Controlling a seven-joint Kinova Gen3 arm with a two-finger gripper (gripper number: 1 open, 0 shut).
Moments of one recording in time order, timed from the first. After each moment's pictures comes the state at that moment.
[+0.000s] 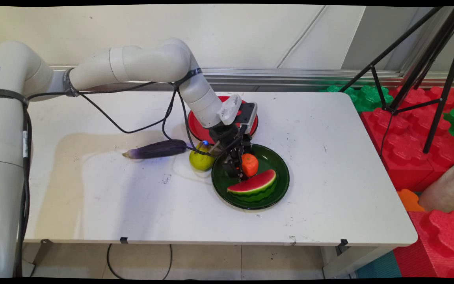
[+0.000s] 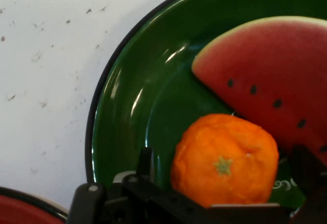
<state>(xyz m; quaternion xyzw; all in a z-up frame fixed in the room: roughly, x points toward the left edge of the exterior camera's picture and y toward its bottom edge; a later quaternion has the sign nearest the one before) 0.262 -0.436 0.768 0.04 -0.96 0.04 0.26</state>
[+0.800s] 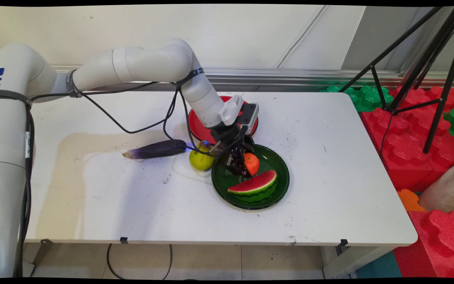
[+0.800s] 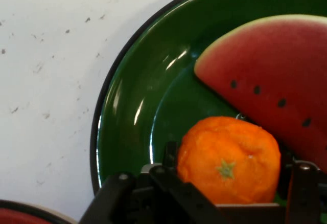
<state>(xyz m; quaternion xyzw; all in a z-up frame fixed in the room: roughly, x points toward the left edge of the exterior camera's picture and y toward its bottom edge) 0.260 -0.440 0.766 0.02 -0.96 0.05 0.26</state>
